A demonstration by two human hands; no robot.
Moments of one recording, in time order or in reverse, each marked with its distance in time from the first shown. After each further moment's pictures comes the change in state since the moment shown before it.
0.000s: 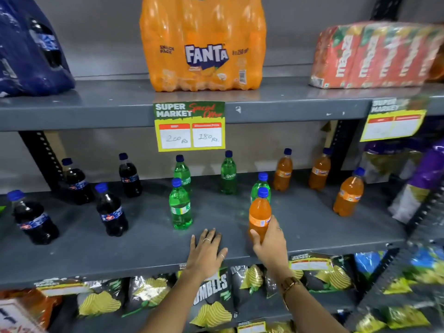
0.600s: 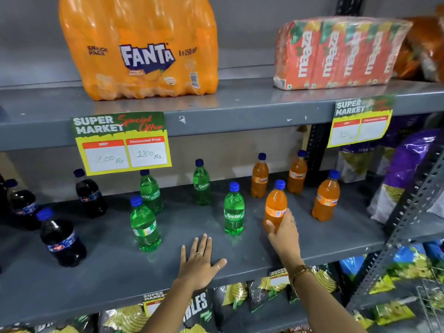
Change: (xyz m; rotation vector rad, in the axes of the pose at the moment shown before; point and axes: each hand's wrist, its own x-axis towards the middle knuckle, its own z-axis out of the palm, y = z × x) left_hand 0.045 0.044 0.008 0.008 -0.197 -0.041; right_hand 0.078 0.062 -0.061 0.046 0.133 0.133
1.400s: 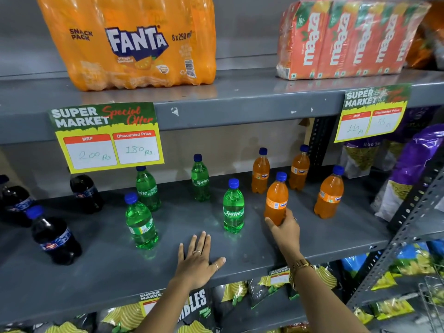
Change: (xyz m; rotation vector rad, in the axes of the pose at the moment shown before) left_hand 0.000 0.001 -0.002 -0.015 -0.019 0.003; right_hand 0.015 0.010 0.006 0.159 -0.034 0.165
